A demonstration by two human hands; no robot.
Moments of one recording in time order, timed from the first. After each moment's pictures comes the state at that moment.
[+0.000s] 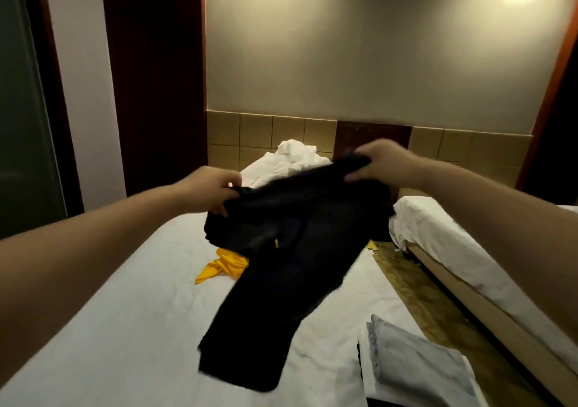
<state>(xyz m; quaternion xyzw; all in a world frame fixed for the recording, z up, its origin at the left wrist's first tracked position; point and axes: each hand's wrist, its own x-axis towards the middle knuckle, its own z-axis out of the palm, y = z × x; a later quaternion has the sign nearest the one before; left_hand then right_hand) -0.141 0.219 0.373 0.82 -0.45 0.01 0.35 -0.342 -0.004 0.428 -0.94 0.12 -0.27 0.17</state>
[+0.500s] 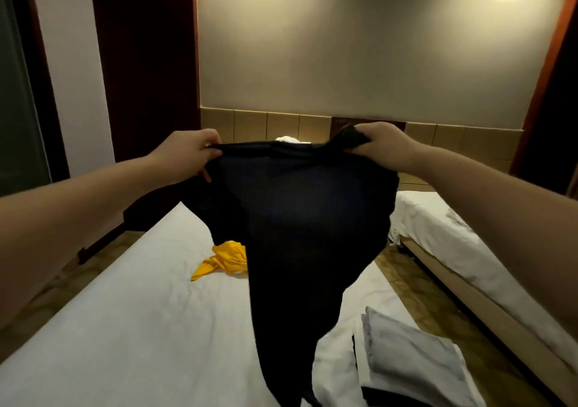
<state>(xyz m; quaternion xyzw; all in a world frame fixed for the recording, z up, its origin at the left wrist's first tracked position) -0.141 0.235 0.399 0.81 -0.46 0.14 0.34 -0.347 -0.004 0.434 -0.94 0.10 -0.30 0.14</state>
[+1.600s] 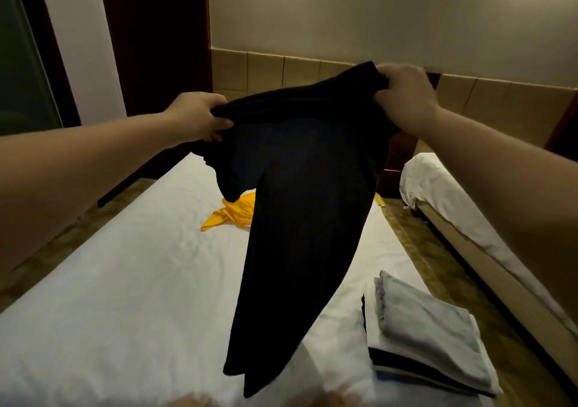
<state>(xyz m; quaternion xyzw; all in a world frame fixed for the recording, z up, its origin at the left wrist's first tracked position) -0.088 0.198 0.354 0.84 -0.41 0.07 0.36 -0.278 -0.044 0.399 -0.90 0.14 -0.41 0.05</state>
